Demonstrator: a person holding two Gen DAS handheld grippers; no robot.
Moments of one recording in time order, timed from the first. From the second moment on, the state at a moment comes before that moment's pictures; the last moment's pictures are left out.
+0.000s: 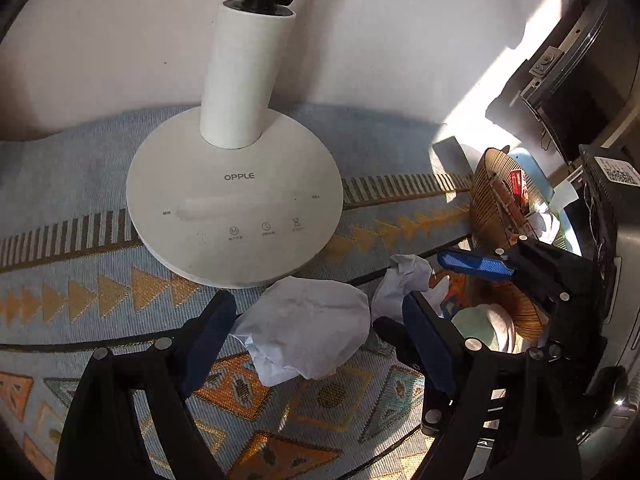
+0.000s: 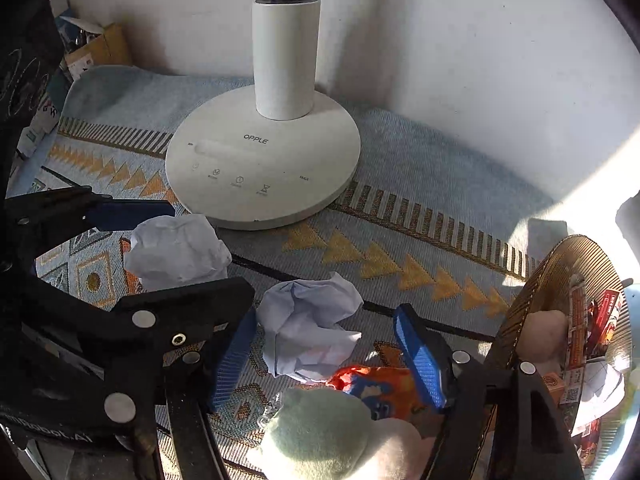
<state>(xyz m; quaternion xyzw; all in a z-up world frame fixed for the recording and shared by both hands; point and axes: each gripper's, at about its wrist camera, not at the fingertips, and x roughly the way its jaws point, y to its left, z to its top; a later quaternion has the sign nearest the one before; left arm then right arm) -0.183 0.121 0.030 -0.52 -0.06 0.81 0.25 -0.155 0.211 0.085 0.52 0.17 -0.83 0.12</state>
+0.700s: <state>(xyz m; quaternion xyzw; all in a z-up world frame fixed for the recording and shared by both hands) -0.143 0.078 0.108 -0.44 -0.08 0.85 0.26 -0.064 0.288 0.219 0.36 0.04 -0.93 0.07</state>
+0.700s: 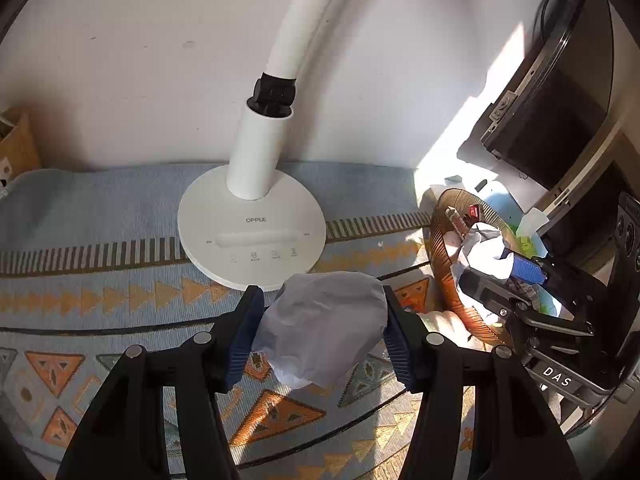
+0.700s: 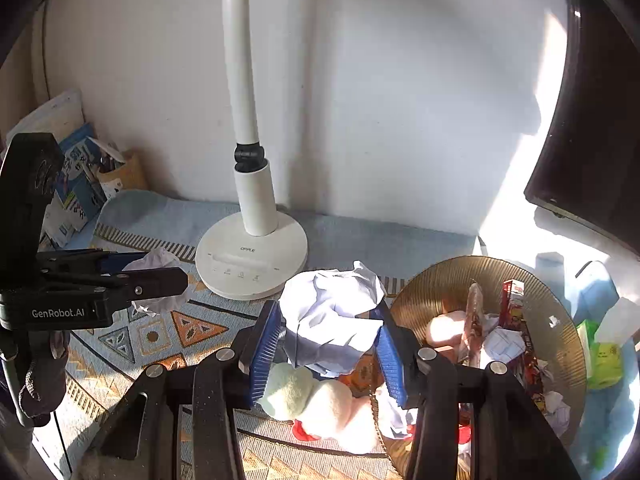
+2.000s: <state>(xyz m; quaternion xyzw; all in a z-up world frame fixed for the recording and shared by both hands) -0.093 0.183 0.135 -0.35 -0.01 0.88 0.32 0.040 0.362 0.213 0.34 -0.08 -0.94 0.01</state>
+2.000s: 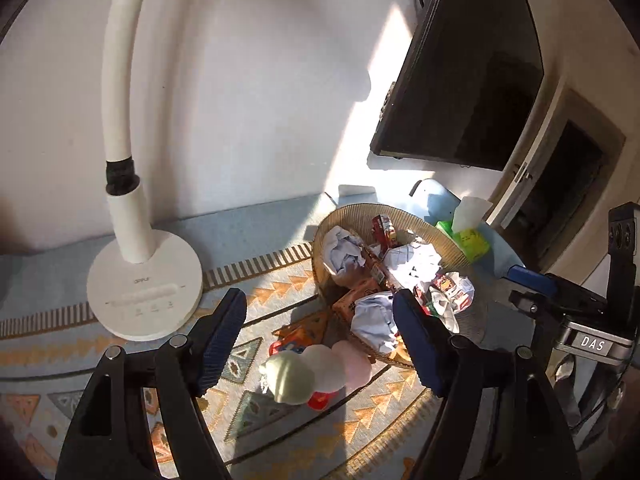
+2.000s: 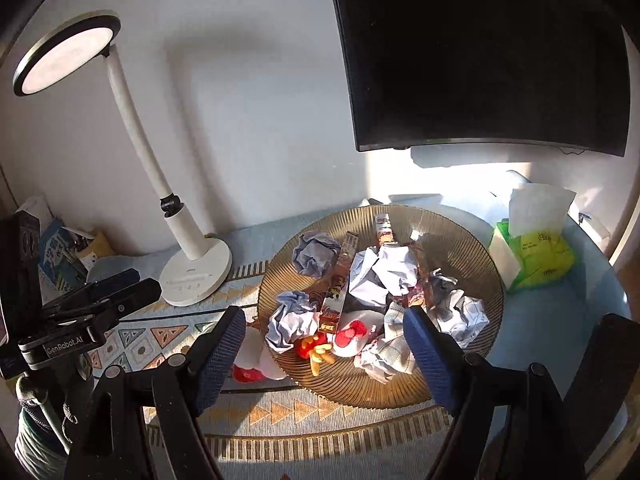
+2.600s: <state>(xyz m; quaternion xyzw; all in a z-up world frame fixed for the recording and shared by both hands) 0.003 0.088 0.026 -0.37 0.07 0.92 0.05 0.046 0.286 0.074 0.41 0.00 -0.91 -0.02</state>
